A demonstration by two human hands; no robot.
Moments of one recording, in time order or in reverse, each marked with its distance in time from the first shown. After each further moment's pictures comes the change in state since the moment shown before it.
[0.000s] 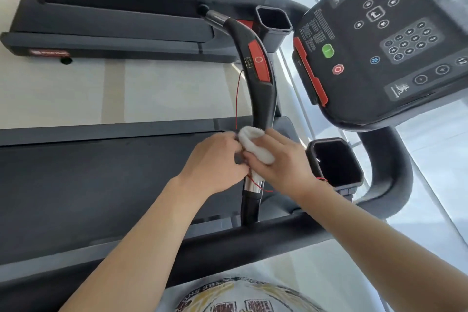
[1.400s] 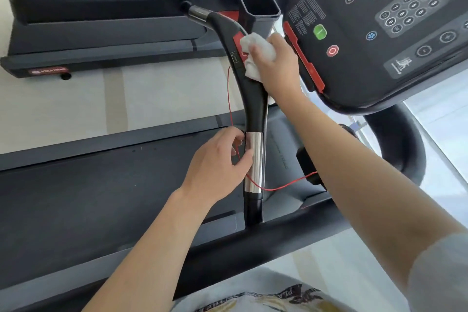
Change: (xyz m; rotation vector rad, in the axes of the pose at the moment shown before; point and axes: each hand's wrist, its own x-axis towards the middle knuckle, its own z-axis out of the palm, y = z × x) left_hand 0.001 0.004 0.016 -0.092 0.140 0.004; right_hand 0.149 0.051 -0.005 0.271 0.198 0.667
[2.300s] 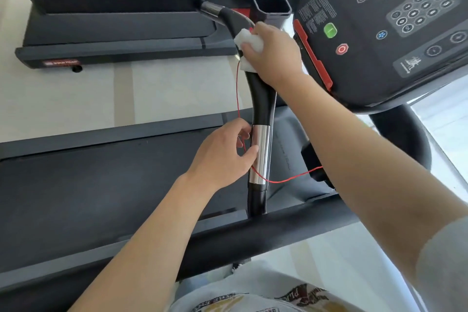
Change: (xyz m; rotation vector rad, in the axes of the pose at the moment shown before) left_hand 0.001 -0.005 -0.003 -0.044 -0.043 -0.008; right_hand 0.017 -0.017 0.013 -0.458 -0.088 -0.338
